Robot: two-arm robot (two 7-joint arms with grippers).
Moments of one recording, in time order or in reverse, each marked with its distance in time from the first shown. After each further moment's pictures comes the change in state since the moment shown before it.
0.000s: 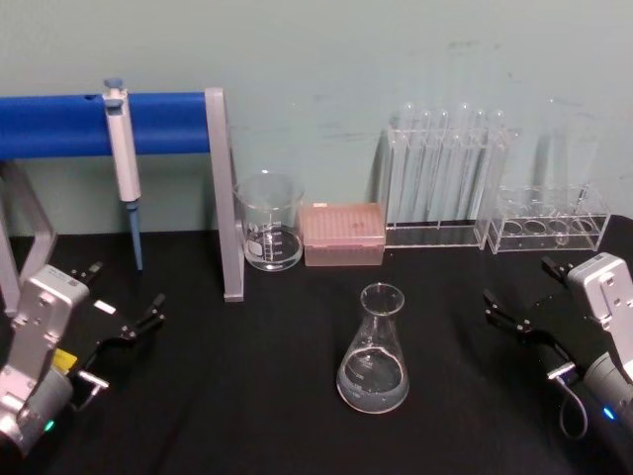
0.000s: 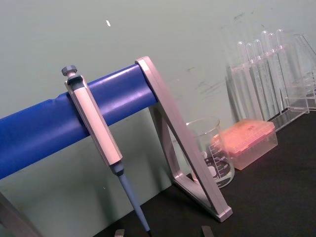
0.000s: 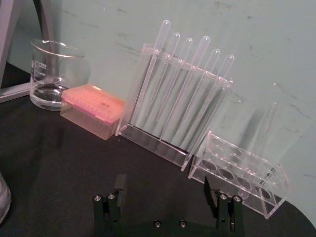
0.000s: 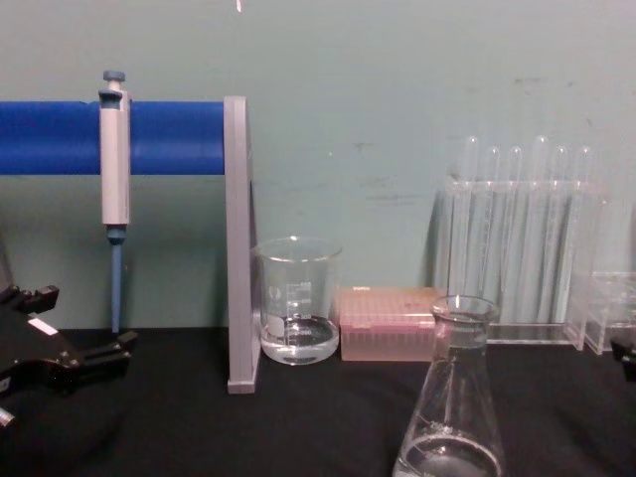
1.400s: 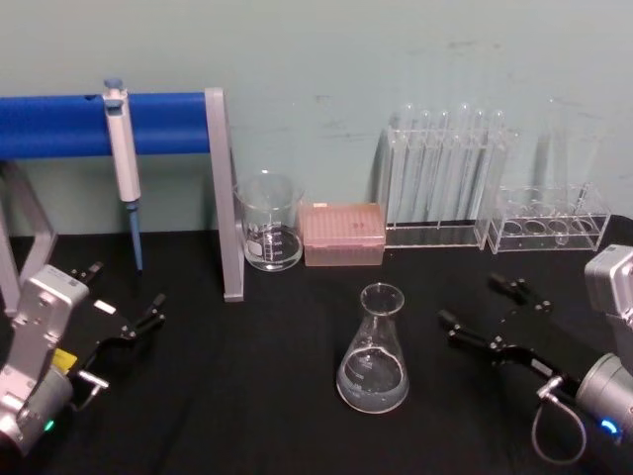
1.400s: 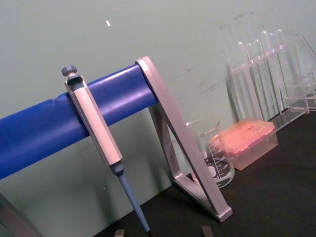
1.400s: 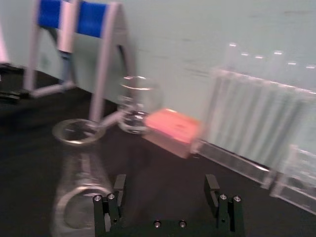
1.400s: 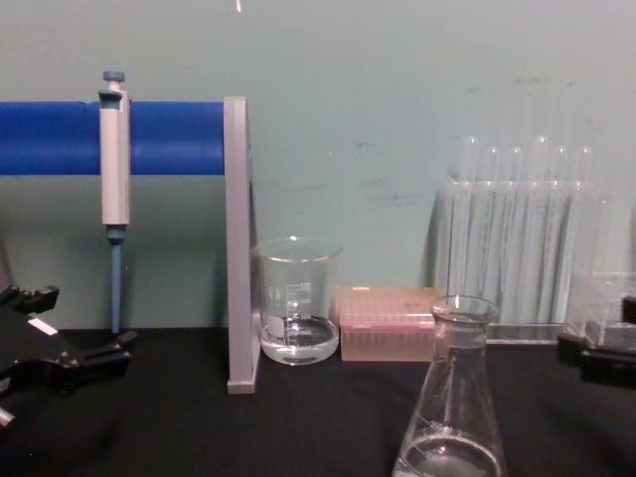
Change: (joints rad) left arm 0.000 0.000 0.000 0.000 0.000 0.000 0.000; right arm -0.060 0.031 0.058 -0.127 0.226 0.054 0.320
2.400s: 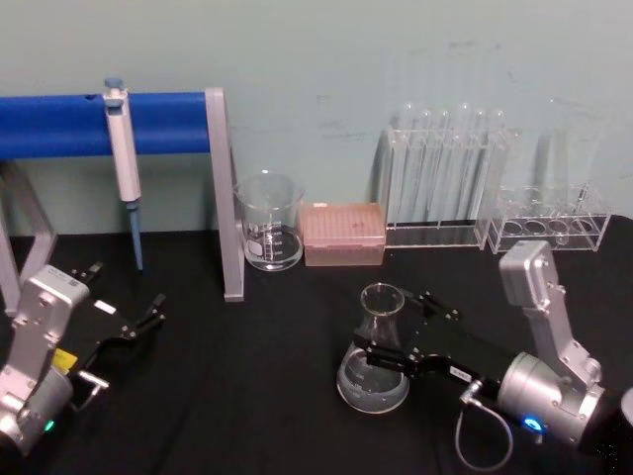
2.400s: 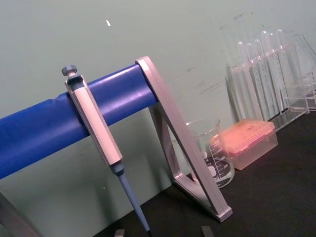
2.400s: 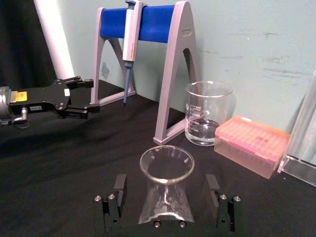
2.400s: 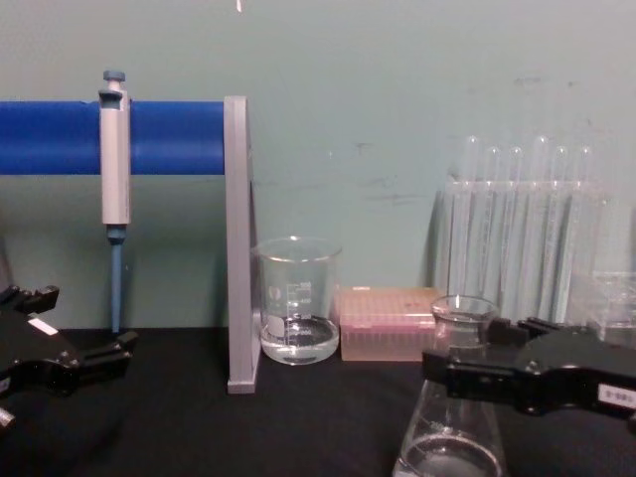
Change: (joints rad) left arm 0.000 0.000 0.000 0.000 0.000 0.000 0.000; right arm 0.087 -0.145 -0.054 0.056 -0.001 0.097 0.177
